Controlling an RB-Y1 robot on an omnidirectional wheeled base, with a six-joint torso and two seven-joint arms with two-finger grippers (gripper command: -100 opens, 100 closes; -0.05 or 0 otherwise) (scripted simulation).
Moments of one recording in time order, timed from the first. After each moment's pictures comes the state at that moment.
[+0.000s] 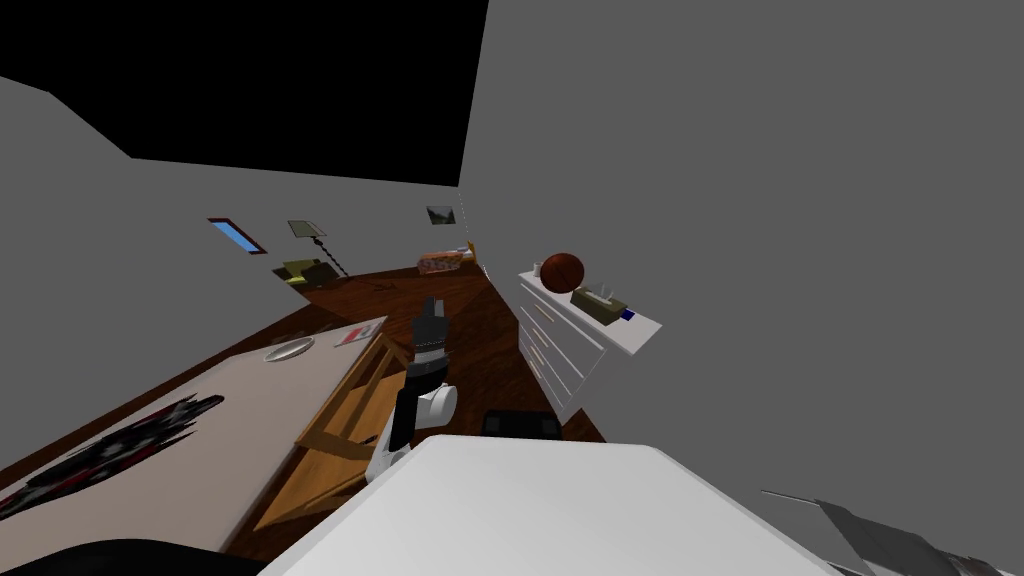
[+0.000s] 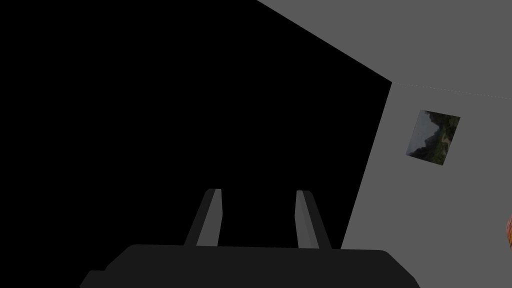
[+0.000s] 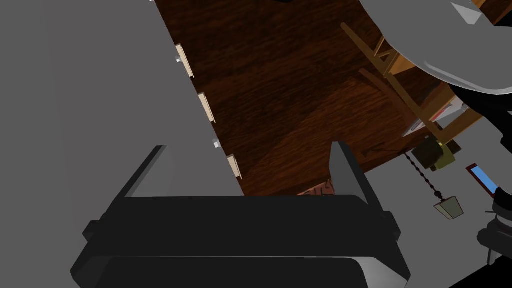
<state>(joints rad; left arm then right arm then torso) 0.47 -0.02 -0.04 -2.25 0.08 -0.48 -0.11 0.85 -1.96 0.77 -1.50 -0.33 -1.09 0.64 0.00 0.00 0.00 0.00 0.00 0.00</state>
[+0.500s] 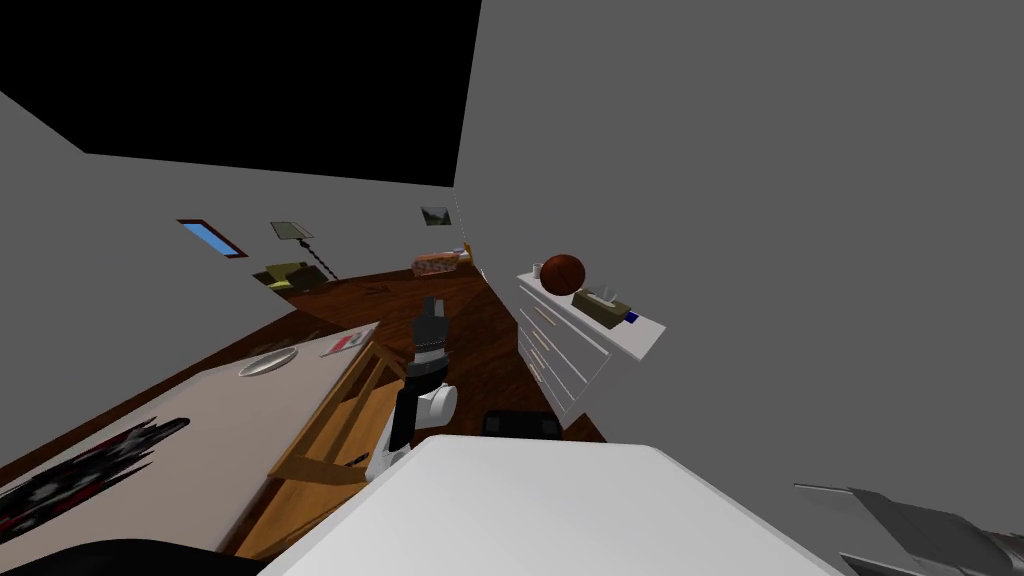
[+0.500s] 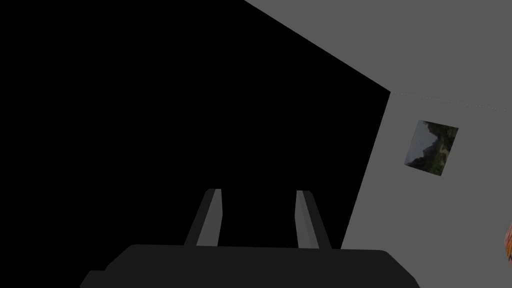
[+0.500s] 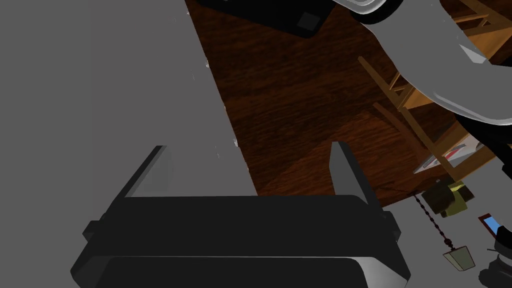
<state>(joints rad) 0.47 -0.02 -0.04 -2.25 0.08 -0.48 -0.11 0.86 -2.10 0.81 -1.45 -0.36 -1.12 0.68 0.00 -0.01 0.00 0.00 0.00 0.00</state>
